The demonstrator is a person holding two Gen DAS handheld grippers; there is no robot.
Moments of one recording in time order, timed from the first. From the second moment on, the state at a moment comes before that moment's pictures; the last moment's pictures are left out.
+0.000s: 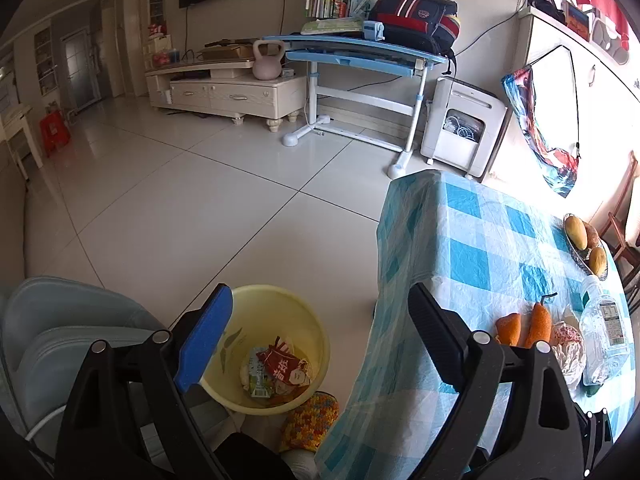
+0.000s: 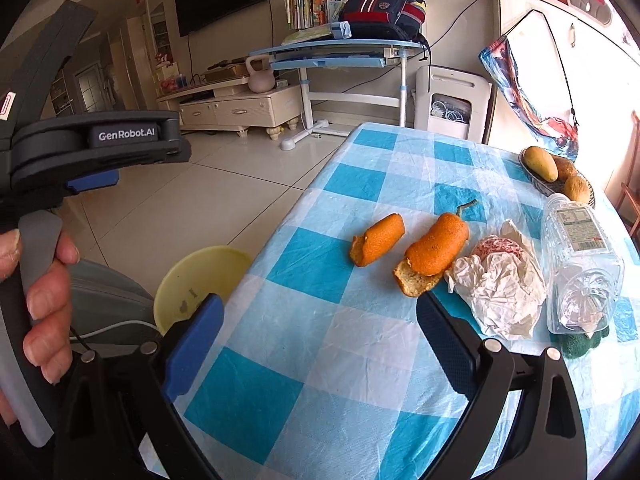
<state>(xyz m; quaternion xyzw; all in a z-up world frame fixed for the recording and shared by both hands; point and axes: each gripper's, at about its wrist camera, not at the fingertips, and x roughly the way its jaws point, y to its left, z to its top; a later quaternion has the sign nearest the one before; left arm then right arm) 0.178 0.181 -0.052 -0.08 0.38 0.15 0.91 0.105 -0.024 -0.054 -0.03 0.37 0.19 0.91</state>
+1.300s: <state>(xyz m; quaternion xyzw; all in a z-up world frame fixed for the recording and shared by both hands) 0.251 0.034 -0.107 0.07 0.46 0.00 0.88 0.146 -0.200 -0.065 -0.04 0.46 0.10 0.88</state>
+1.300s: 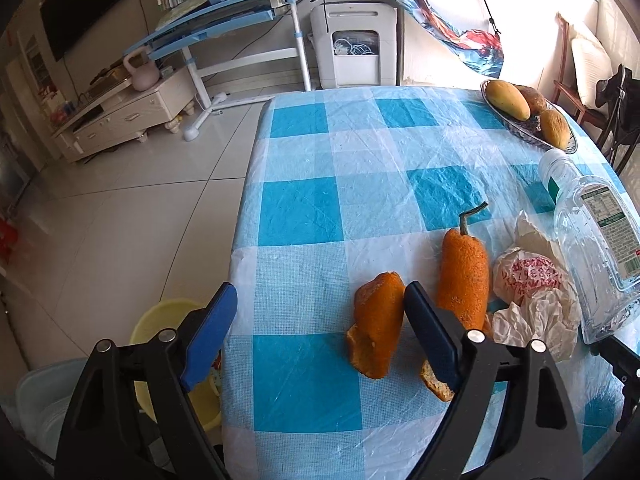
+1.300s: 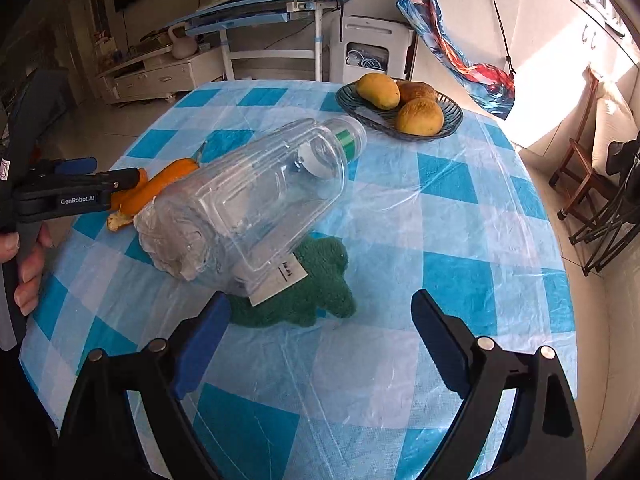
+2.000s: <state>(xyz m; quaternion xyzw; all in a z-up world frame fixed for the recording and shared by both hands) 0.214 0.072 -0.094 -0.01 0.48 -0.06 0.88 0.107 -0.173 -0.062 0.04 0.47 0.22 0.85</state>
